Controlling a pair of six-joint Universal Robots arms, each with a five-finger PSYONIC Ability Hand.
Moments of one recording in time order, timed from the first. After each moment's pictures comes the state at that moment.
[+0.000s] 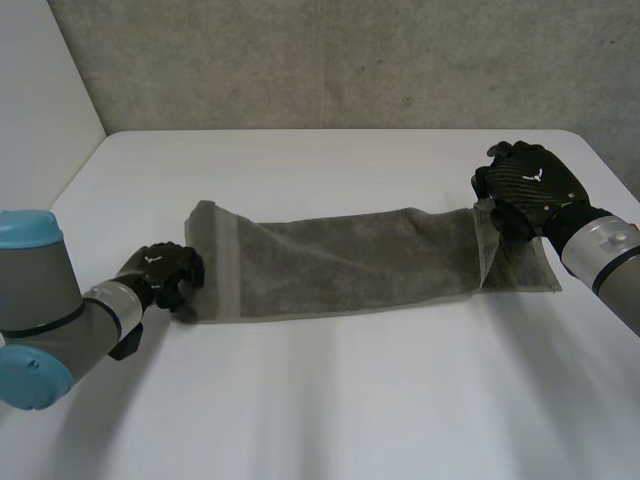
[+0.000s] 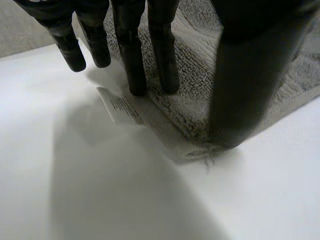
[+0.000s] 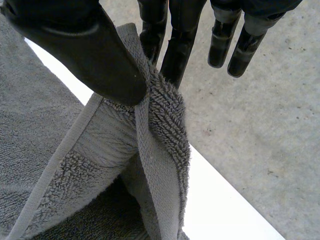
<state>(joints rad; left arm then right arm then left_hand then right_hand) 4.54 -2.13 -1.65 3.30 -1.33 3.29 1.68 -1.28 1.66 -0.29 1.07 2.72 0.65 0.65 0.22 0.23 0.45 1.30 1.28 0.22 0.25 1.14</state>
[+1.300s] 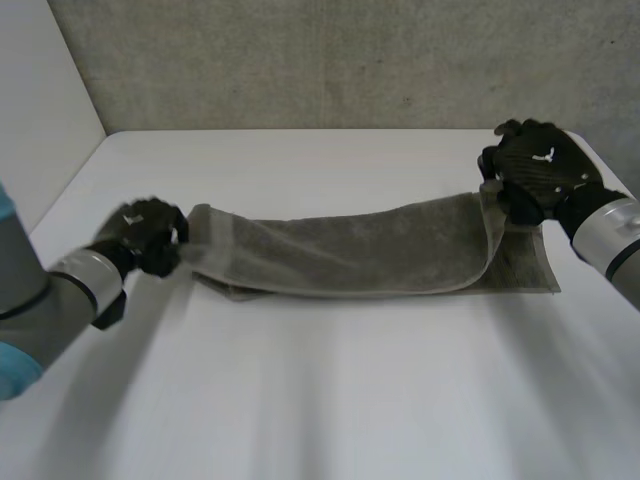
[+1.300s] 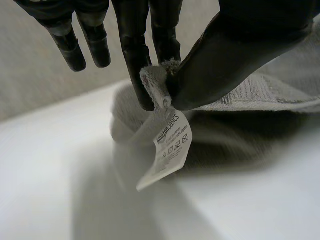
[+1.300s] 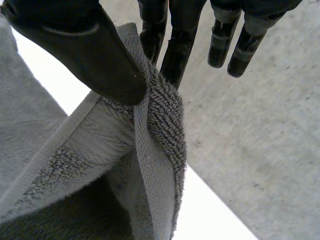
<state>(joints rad) 4.56 -1.92 -1.68 3.31 -1.30 3.25 1.68 -1.35 1.63 -0.25 1.06 2.74 1.09 1.27 0.22 0.23 1.17 1.30 1.28 0.22 0.25 1.14</state>
